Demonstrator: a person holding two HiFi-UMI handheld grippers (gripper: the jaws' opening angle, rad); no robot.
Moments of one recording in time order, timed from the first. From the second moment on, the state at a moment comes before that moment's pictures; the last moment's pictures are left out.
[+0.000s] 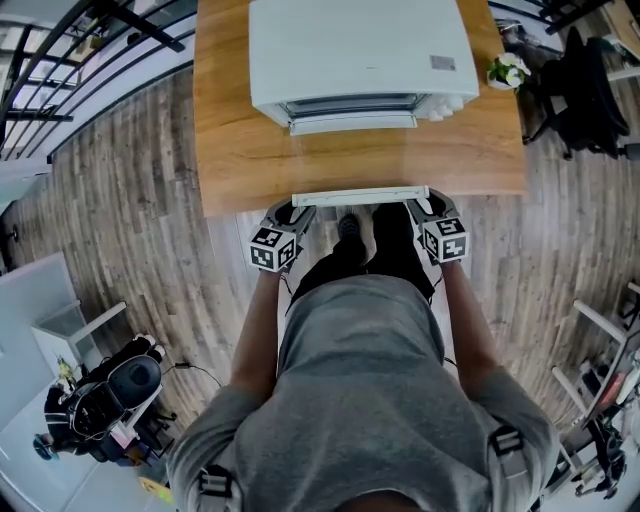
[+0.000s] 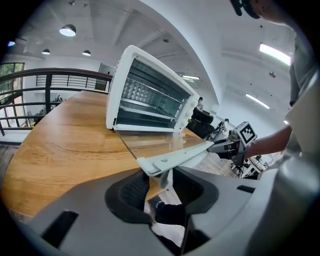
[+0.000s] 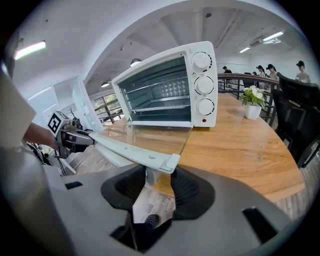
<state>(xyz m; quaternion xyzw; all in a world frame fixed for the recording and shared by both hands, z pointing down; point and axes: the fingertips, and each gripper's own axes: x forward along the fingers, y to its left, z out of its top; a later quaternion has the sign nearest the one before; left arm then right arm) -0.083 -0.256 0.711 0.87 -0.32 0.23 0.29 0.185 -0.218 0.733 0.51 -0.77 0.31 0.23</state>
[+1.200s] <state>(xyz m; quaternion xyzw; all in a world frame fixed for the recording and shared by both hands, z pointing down) -0.088 -0.268 0.653 0.88 -0.33 0.16 0.28 0.181 -0.230 0.672 0.56 -0.76 0.29 0.19</state>
